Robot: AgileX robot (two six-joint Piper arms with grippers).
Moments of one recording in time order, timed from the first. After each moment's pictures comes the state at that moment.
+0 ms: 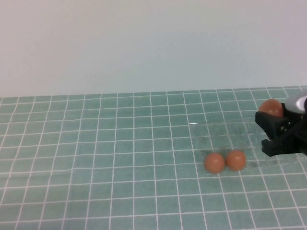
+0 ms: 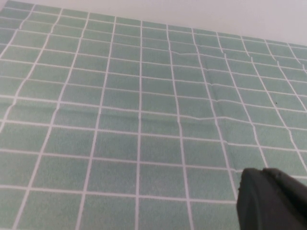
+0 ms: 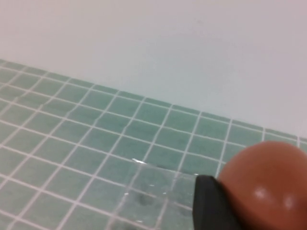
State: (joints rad) right arm 0.35 1.32 -0.54 -0.07 -0.37 0.02; left arm -0.07 0.00 0.00 0.01 0.37 -0.06
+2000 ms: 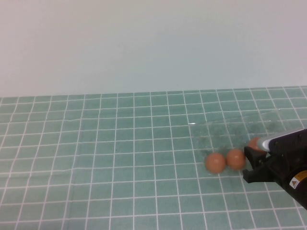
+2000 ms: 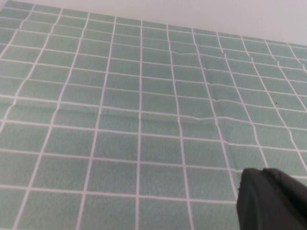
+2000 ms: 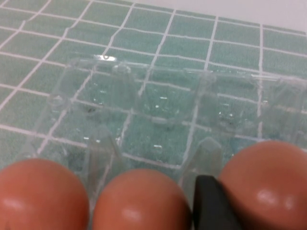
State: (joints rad) right arm 0.34 1.89 -0.47 0.10 -0.92 -0.09; left arm -0.07 0.00 0.00 0.01 0.37 -0.06
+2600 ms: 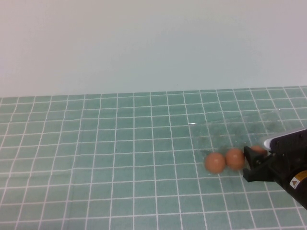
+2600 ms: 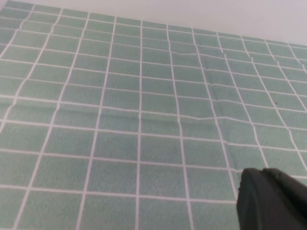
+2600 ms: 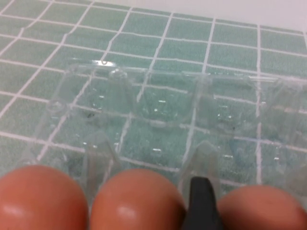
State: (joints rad) right arm 0.34 1.89 -0.47 0.10 -0.92 -0.07; left arm -0.07 0.00 0.00 0.01 0.37 -0.06
